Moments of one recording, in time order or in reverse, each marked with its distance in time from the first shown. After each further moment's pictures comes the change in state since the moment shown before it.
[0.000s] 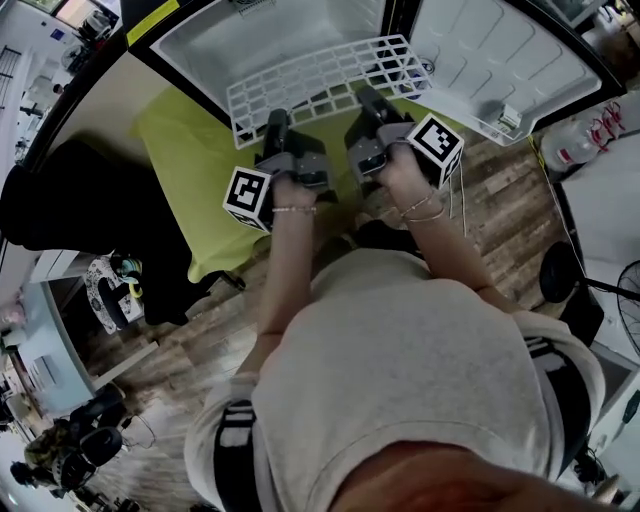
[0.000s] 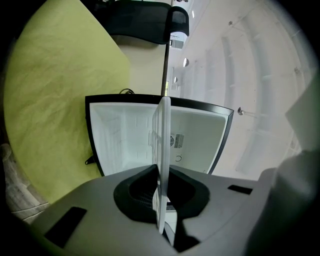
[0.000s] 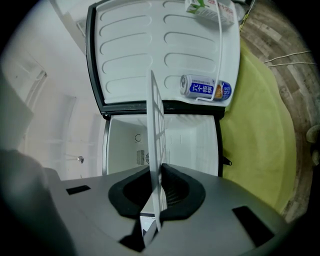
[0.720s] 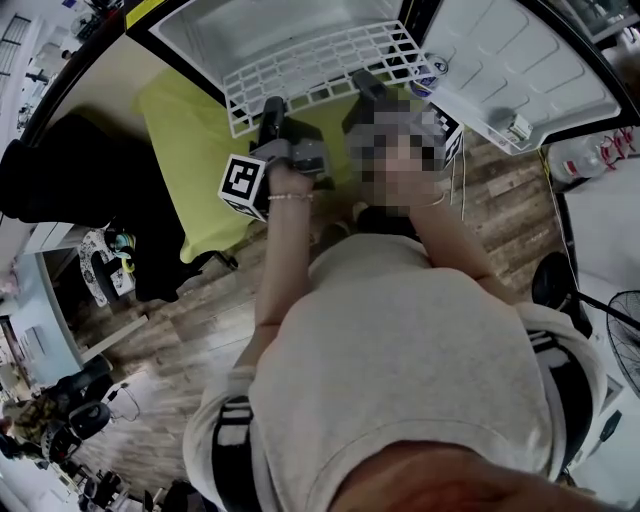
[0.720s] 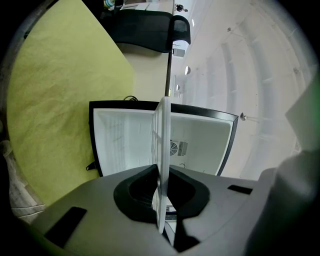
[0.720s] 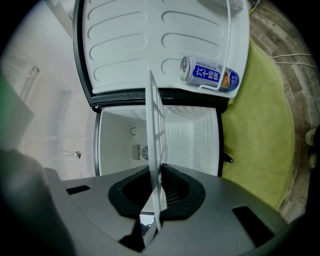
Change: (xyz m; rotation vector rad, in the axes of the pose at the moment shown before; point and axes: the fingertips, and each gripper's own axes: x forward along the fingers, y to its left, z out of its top) left arm 0.009 0.011 0.013 -0.018 -0.097 0.027; right arm 0.032 -0.008 -0.002 0.005 0.098 -0.031
